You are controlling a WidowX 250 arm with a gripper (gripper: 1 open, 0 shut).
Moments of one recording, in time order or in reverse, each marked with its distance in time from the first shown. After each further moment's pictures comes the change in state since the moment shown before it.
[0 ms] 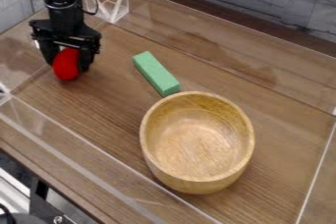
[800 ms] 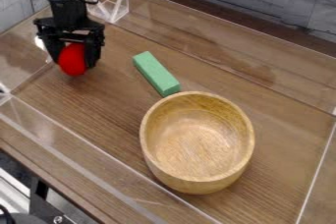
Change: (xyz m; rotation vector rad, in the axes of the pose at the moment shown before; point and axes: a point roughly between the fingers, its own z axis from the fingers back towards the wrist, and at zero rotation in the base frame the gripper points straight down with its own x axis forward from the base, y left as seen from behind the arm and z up) arm 0.001 -0.013 0.010 -0.124 0.067 0.011
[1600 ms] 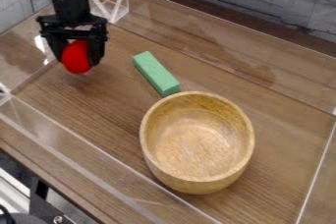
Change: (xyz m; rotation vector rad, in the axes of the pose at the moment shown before) arm -0.006 -0.009 0.007 -0.065 0.063 -0.010
